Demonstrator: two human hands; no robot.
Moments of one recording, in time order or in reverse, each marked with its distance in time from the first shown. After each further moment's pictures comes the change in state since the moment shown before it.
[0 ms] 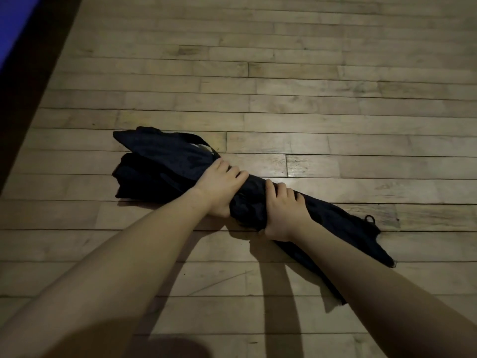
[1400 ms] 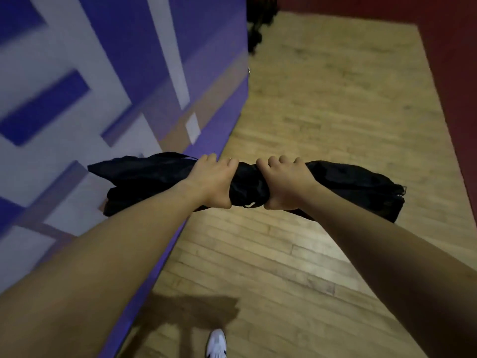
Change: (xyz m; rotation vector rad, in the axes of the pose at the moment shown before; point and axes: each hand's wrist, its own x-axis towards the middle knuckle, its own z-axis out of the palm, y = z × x) left_hand -0.396 -0.125 -0.687 -0.115 0.039 -0.579; right_hand -0.359 -0.164 -0.681 -0.402 0.408 -0.564
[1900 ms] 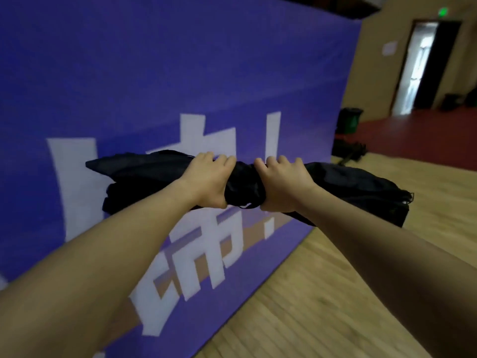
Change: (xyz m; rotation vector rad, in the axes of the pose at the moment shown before) left_hand -0.206 -0.046 -0.271 0.323 0.305 -0.483; right_hand -0.047 -0.056 -0.295 -0.143 0.610 -0.294
